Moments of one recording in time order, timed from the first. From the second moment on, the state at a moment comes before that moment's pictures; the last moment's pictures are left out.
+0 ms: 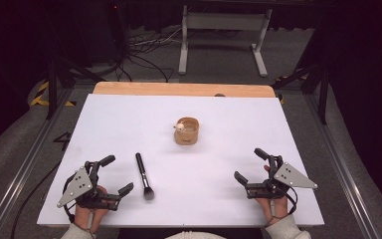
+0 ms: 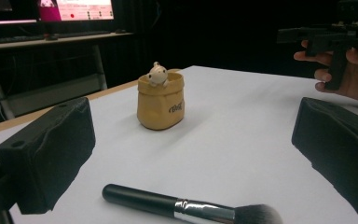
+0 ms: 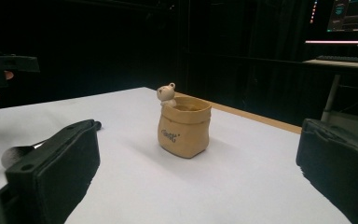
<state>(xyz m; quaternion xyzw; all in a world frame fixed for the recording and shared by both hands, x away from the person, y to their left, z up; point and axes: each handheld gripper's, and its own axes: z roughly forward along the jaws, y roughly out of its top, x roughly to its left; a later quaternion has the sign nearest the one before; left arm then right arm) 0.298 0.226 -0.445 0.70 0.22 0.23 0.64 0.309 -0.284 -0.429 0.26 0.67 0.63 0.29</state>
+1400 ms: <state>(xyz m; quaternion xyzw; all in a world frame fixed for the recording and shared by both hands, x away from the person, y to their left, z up) 0.304 0.223 -0.429 0.72 0.22 0.21 0.62 0.308 -0.283 -0.427 0.25 0.67 0.64 0.28</state>
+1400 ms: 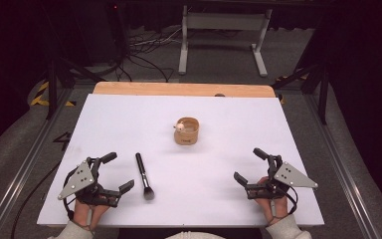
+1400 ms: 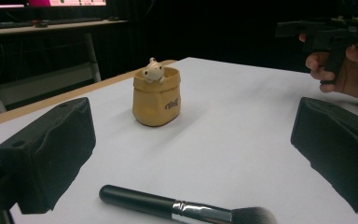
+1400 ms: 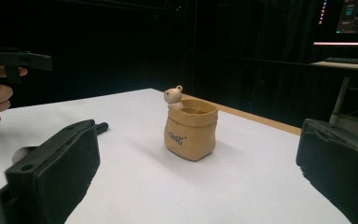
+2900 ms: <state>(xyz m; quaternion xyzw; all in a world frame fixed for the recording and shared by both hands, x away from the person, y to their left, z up) 0.367 0.185 -0.352 0.89 0.11 0.19 0.41 0.320 -0.295 -0.427 0.26 0.69 0.63 0.25</state>
